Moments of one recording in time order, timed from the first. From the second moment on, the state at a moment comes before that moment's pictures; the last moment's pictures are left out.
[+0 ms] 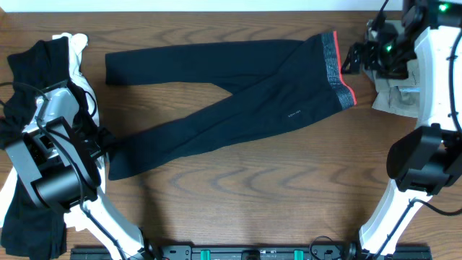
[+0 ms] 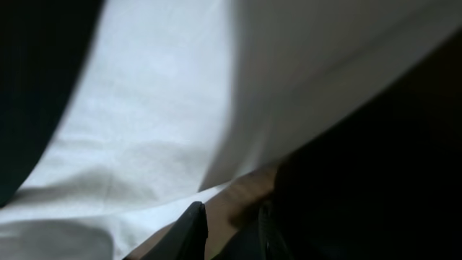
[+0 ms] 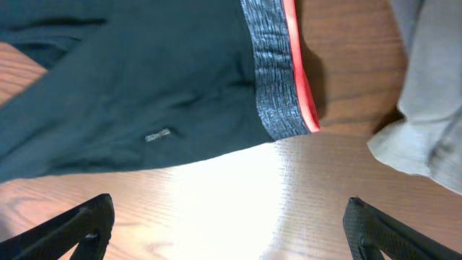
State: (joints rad) left arm 0.44 2.05 1.38 -1.20 -0.11 -0.38; right arm -0.15 2.12 2.11 -1.45 -0.29 -0.09
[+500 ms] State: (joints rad) left arm 0.44 1.91 1.38 -1.05 0.00 -0.35; right arm -0.15 2.13 1.76 -1.00 -0.23 -0.17
